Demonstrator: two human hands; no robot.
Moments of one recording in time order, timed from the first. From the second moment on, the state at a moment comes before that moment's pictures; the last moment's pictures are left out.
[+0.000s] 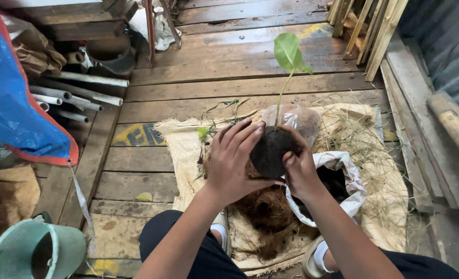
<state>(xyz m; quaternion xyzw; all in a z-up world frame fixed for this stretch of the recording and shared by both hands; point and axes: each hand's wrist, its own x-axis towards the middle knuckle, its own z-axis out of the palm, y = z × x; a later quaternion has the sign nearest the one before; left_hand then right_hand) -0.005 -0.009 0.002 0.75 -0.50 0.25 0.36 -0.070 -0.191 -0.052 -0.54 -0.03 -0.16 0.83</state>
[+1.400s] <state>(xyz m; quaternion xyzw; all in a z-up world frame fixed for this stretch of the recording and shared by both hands) -0.003 -0.018 -0.005 0.81 -0.42 0.30 0.30 -0.062 -0.220 -0.080 -0.56 0.00 -0.07 0.83</state>
